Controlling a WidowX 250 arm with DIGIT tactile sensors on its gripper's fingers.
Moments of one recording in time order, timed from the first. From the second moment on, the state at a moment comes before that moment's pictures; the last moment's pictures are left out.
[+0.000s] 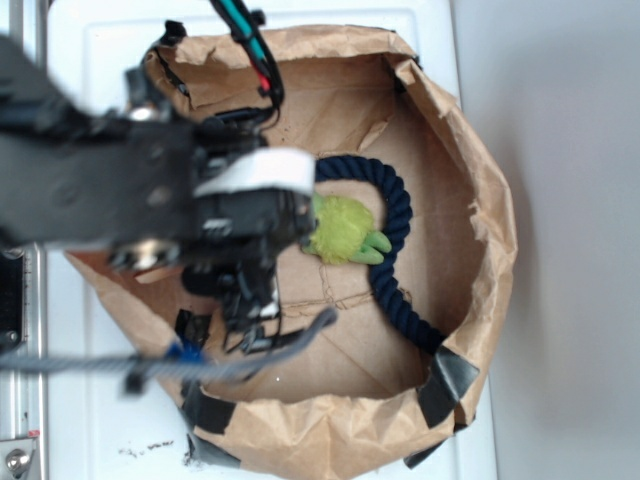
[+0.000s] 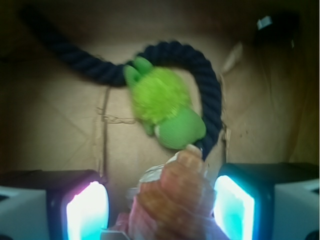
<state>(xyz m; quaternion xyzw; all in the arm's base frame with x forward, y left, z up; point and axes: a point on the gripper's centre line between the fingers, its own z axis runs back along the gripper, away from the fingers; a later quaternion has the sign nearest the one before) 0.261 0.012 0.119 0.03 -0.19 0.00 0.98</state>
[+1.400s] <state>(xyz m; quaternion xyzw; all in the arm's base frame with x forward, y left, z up) 0.308 -0.010 0.145 0.05 -0.13 -0.02 0.99</state>
